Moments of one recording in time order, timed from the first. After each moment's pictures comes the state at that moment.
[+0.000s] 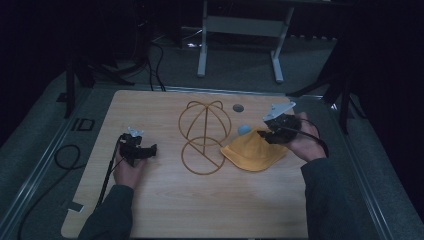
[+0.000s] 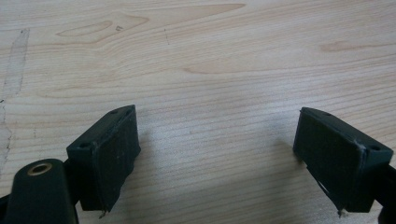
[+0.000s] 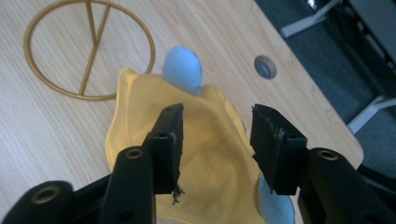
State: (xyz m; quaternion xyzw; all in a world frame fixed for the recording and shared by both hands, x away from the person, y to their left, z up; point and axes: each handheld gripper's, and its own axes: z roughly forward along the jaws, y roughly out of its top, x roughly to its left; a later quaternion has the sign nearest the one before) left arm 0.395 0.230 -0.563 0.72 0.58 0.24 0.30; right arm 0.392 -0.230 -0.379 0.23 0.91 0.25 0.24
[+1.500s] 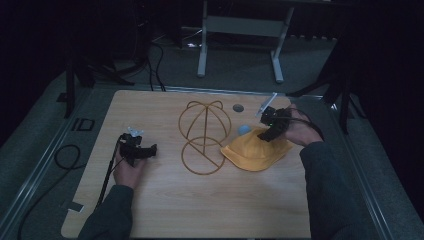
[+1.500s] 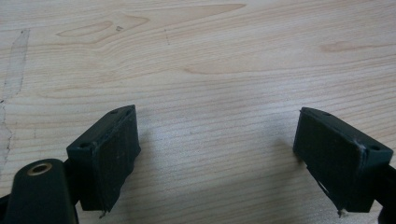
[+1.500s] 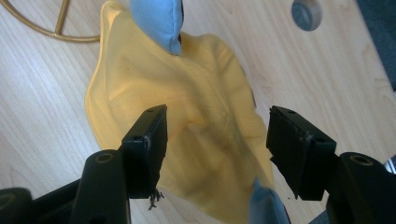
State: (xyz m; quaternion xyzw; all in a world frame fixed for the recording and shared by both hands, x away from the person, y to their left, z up) left arm 0.395 0.230 -0.564 0.71 0.58 0.24 0.30; right arm 0.446 -0.221 -0.404 0.20 0.96 0.13 0.15
